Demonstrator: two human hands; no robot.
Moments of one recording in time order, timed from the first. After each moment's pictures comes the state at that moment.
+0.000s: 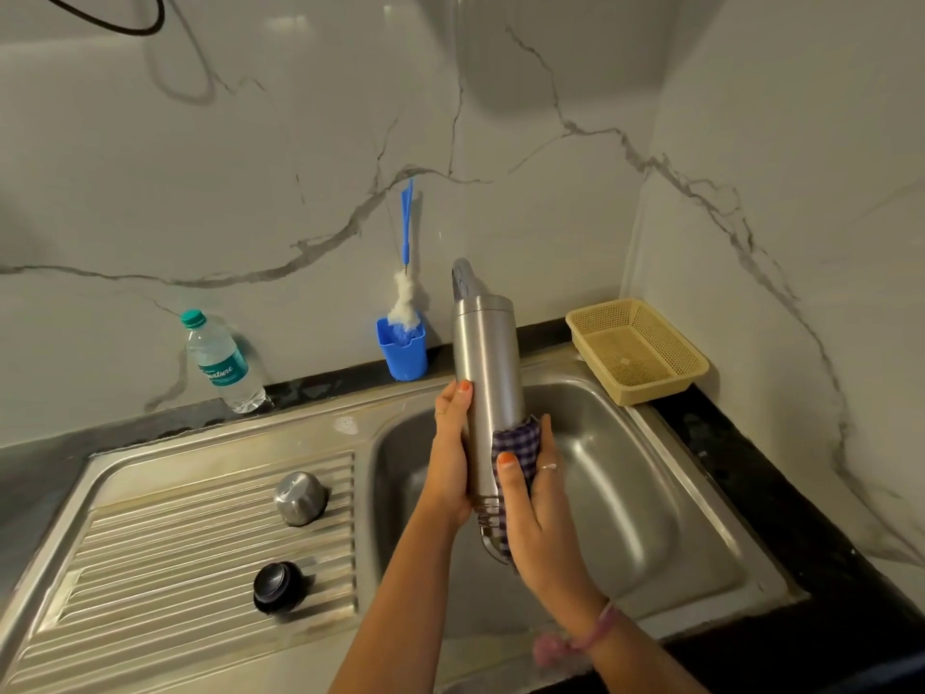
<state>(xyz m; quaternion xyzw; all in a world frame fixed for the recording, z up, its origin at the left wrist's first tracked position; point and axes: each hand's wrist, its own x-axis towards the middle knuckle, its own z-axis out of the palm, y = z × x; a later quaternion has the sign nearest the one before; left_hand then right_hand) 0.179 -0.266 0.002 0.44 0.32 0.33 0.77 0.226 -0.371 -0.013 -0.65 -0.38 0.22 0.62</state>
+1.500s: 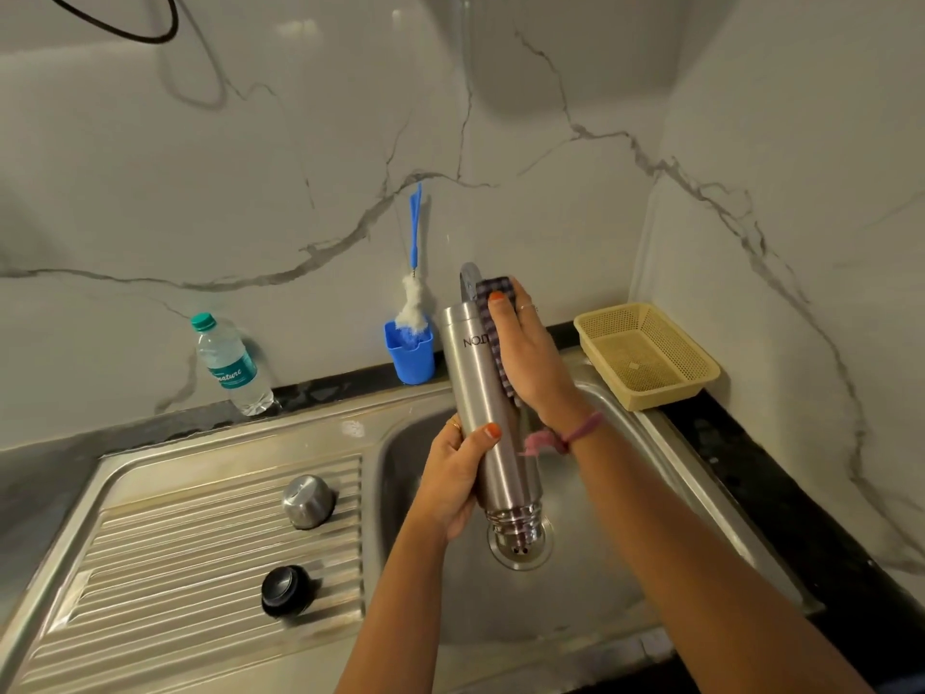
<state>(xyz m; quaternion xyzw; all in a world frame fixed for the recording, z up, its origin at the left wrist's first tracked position) 0.161 -0.267 0.004 0.50 0.30 0.31 0.75 0.289 -0.273 0.095 -0.62 -0.46 0.25 0.59</state>
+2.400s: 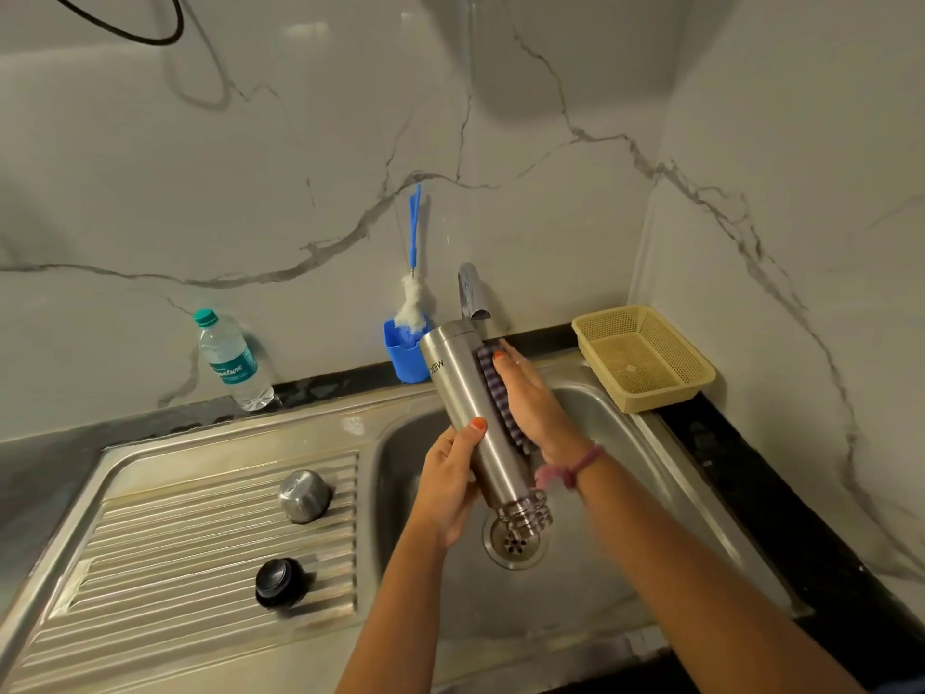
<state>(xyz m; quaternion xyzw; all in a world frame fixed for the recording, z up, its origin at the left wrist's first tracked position) 0.167 -0.281 0.002 0.47 0.36 0.32 0.74 0.289 -0.300 0.059 -0.62 -0.41 0.40 0.54</state>
